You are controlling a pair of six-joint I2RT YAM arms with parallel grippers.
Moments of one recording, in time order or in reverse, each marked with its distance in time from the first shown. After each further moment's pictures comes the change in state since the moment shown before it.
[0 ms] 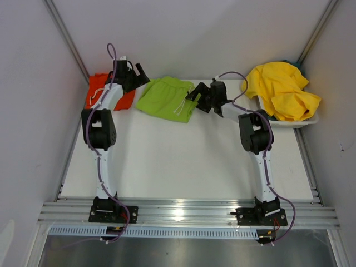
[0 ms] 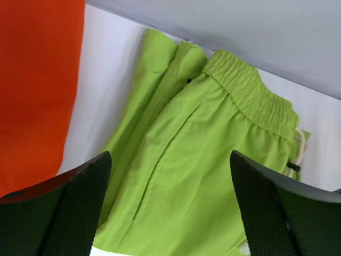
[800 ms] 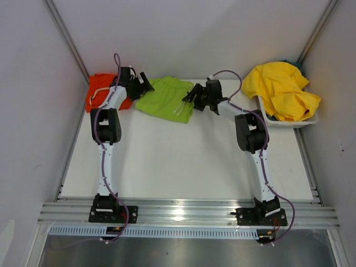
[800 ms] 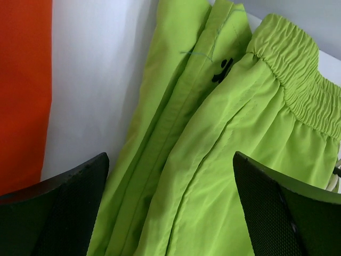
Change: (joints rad) left arm 0.021 0.279 0.253 -0.137 0.126 0.008; right arm 0.025 0.068 0.132 -0.108 -0.048 -0.015
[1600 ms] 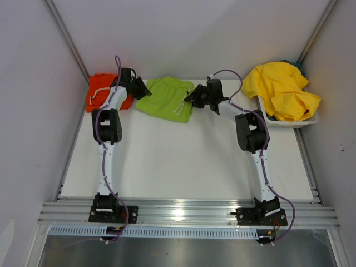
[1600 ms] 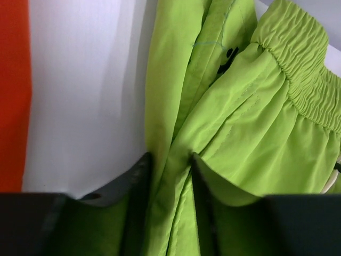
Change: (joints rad) left arm 0.000 0.060 0.083 -0.060 0.068 -0.027; right arm -0.003 0.000 0.000 0.034 -0.040 0.011
